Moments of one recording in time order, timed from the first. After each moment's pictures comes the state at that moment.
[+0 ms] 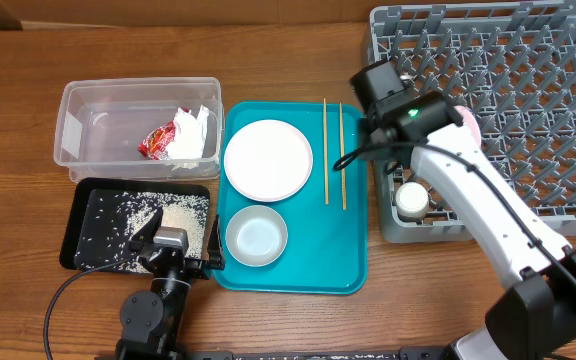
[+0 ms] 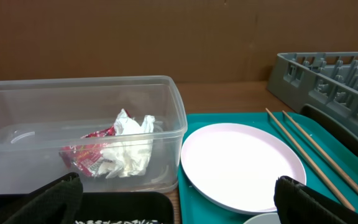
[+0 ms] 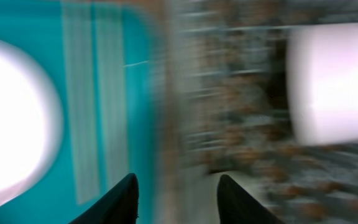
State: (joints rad) left arm -0.17 0.02 0.02 -0.09 -0.02 -0.05; right arm 0.46 1.72 1.54 -1.05 0.18 0.41
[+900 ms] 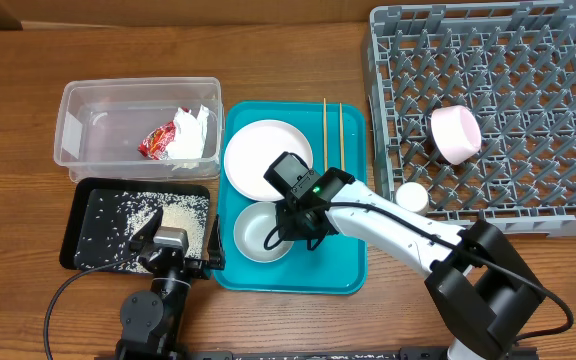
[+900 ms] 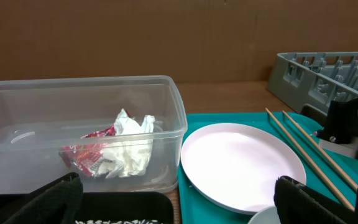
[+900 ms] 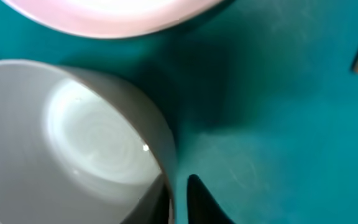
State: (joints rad) left arm -0.17 0.02 0.02 -0.09 -0.02 -0.05; right arm 0.81 1.86 1.25 -0.75 -0.12 0.72
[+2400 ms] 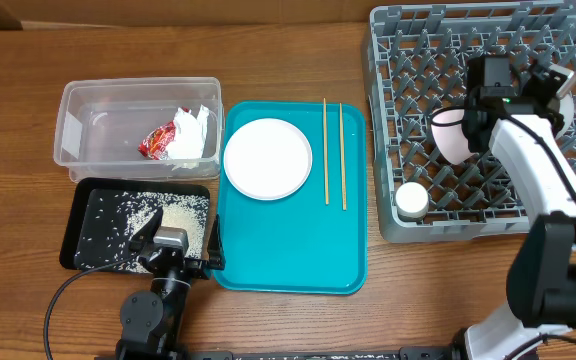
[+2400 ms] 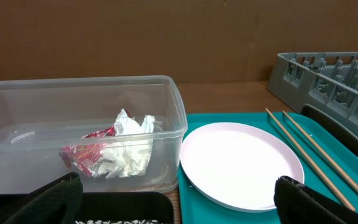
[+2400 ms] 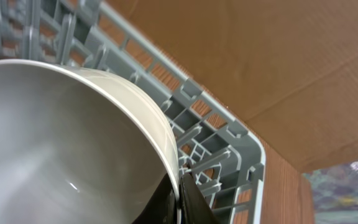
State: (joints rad) left arm -0.17 0.02 0.02 -0.09 -0.02 -0.05; right arm -0.02 1.81 1.36 -0.73 1.12 0.51
